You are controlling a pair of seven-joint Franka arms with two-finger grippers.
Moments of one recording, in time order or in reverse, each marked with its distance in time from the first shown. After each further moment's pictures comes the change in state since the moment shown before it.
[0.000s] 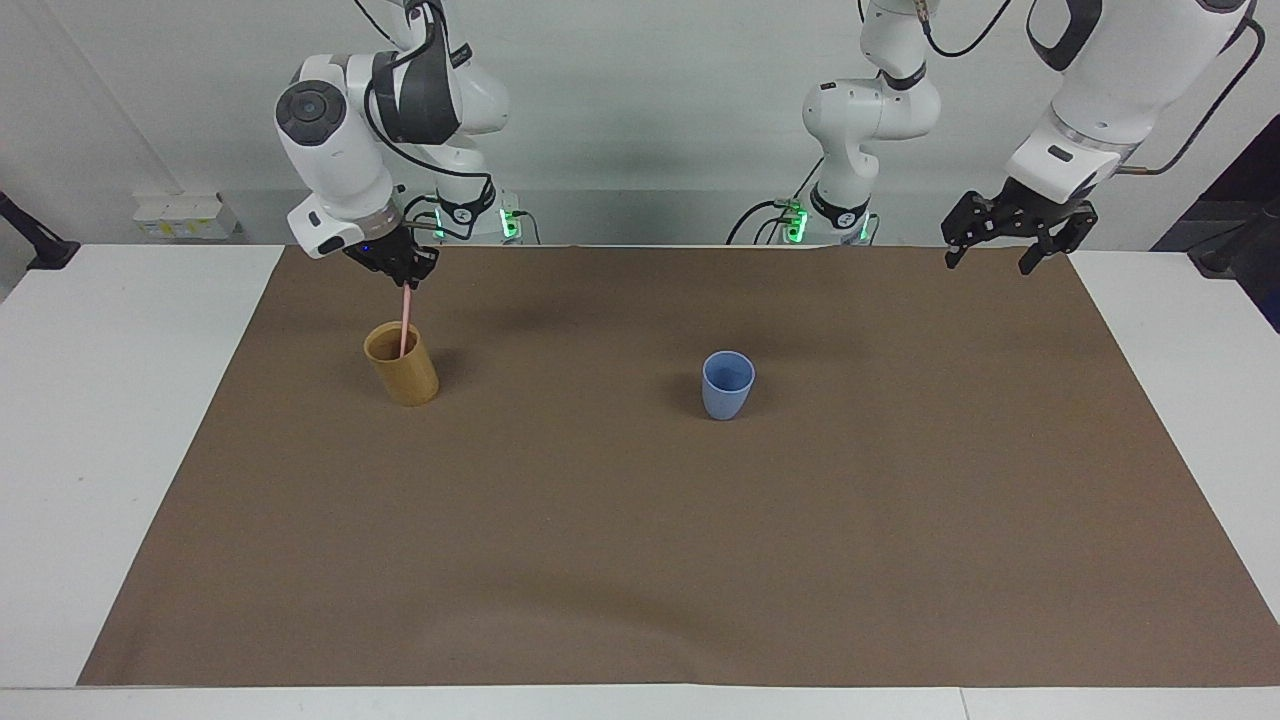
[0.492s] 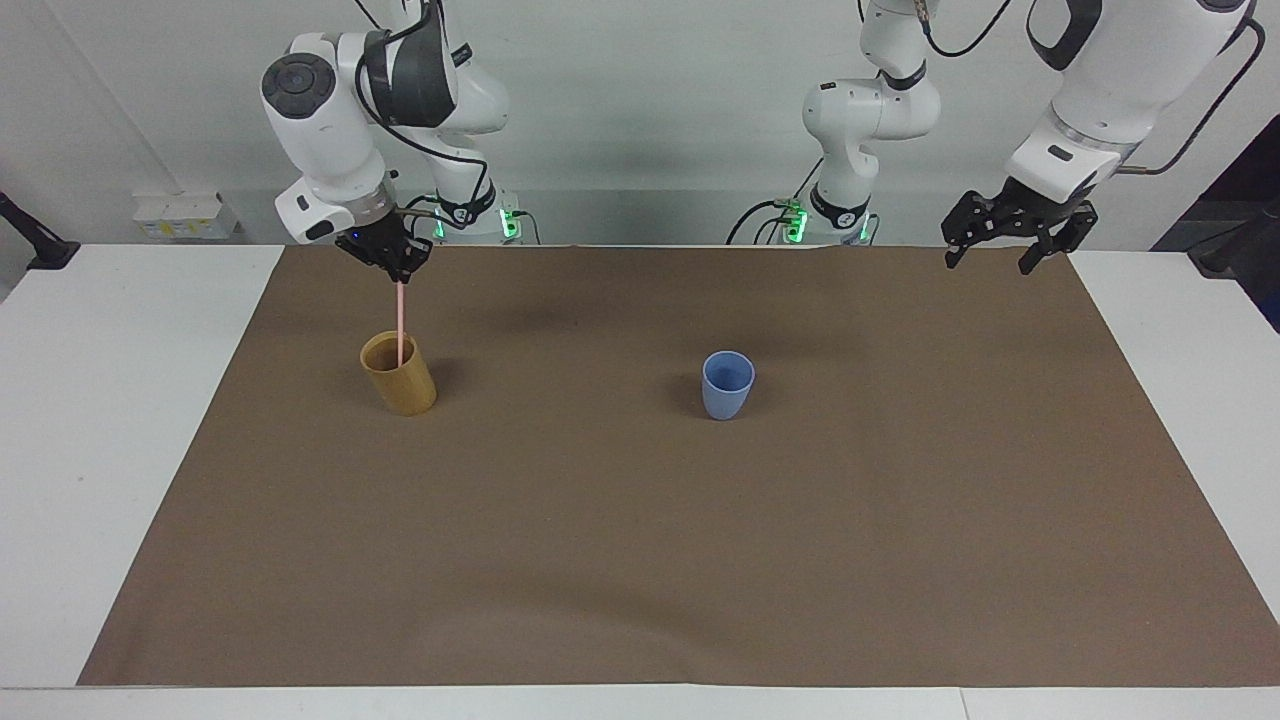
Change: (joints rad) left arm 0.000 0.000 0.000 0.000 0.000 0.000 0.000; right arm 0.000 -0.003 0.000 0.113 0.024 -0.074 0.000
